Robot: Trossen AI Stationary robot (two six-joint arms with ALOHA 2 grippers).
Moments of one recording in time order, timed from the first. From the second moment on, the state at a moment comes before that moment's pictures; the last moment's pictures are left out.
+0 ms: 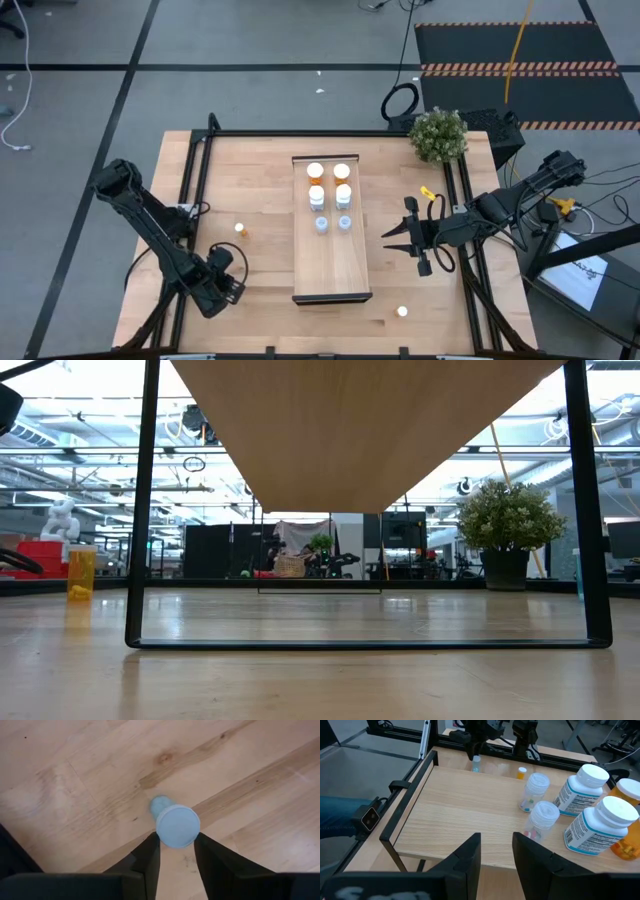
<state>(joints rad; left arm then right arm) -0.88 1.42 0.86 -0.91 -0.11 -1.96 0.51 0.97 0.87 -0.41 0.36 0.09</state>
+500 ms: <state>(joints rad) -0.87 1.42 0.86 -0.95 -0.11 -1.95 0.51 0.97 0.87 -0.41 0.36 0.09</state>
